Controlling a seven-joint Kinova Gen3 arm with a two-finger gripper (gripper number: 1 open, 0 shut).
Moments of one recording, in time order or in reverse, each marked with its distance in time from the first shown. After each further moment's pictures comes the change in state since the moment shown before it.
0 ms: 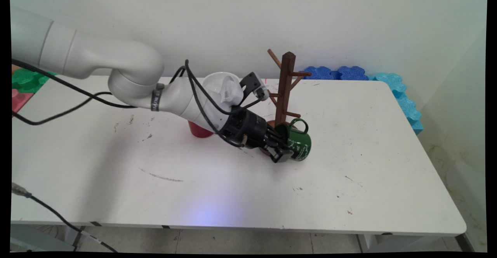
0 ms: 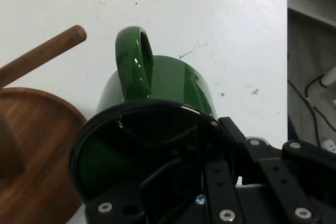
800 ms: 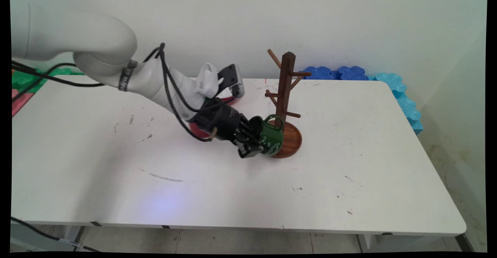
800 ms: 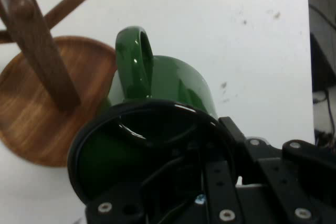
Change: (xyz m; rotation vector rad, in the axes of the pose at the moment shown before) arm 0.000 -0.007 -0.057 0.053 -0.137 0.148
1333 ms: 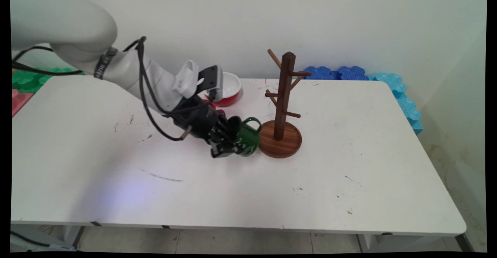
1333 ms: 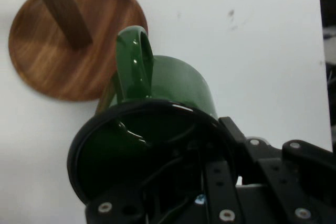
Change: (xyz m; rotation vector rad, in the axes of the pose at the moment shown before) arm -0.017 -0.010 -0.034 0.007 -0.121 0.105
